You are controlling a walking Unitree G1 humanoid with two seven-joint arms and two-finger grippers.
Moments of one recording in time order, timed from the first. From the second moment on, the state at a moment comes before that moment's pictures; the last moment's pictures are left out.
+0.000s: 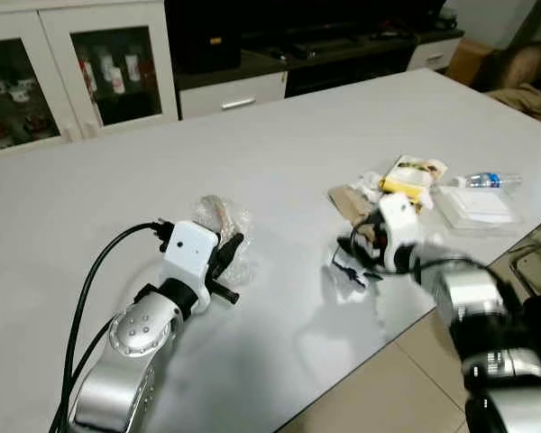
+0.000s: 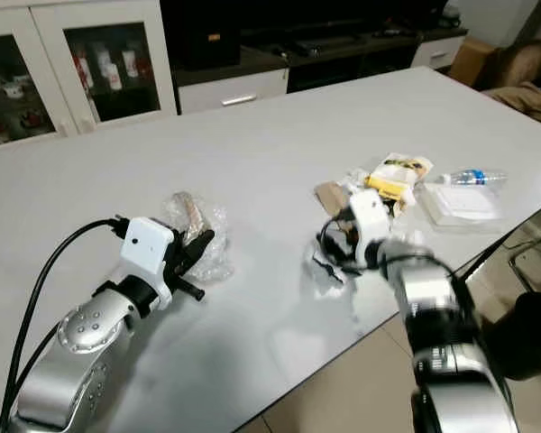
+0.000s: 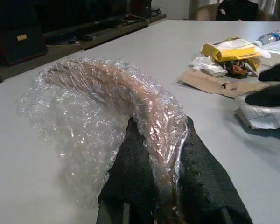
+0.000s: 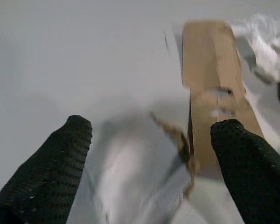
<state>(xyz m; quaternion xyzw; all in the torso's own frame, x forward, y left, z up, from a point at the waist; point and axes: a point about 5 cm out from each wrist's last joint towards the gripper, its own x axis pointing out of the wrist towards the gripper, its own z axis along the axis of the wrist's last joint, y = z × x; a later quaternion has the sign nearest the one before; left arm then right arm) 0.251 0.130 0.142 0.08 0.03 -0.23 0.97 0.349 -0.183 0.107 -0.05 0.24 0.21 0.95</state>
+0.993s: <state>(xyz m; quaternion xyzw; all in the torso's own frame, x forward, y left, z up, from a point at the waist) 0.253 0.132 0.145 0.09 0.03 -0.23 0.97 0.340 -0.202 0.083 0.16 0.32 0.24 0.90</state>
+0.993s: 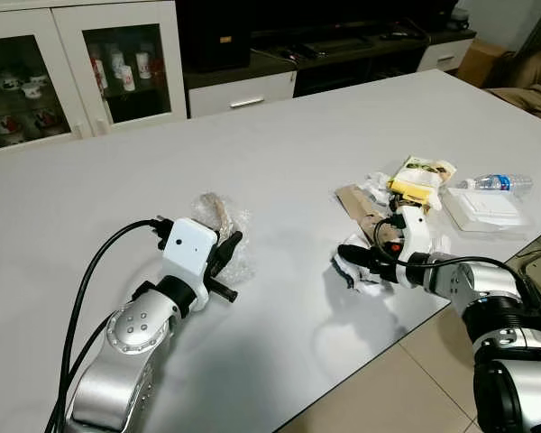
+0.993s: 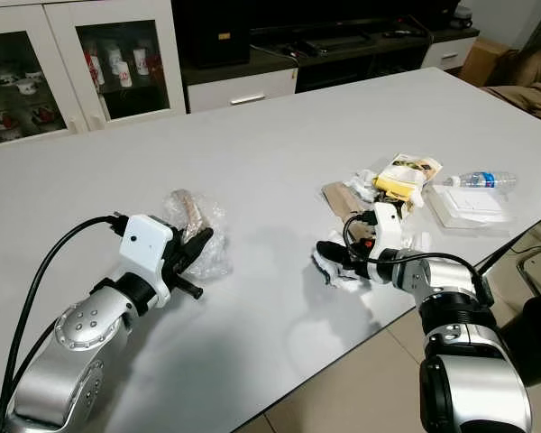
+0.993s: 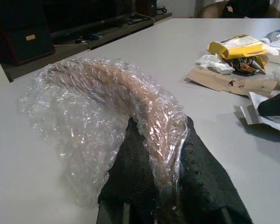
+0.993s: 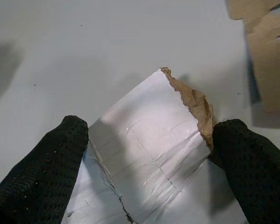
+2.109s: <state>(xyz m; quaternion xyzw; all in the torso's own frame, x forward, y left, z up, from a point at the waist) 0.256 0.131 0.146 0.09 0.02 -0.24 0.97 0.336 -0.203 0.078 0.12 0.34 0.27 0.89</state>
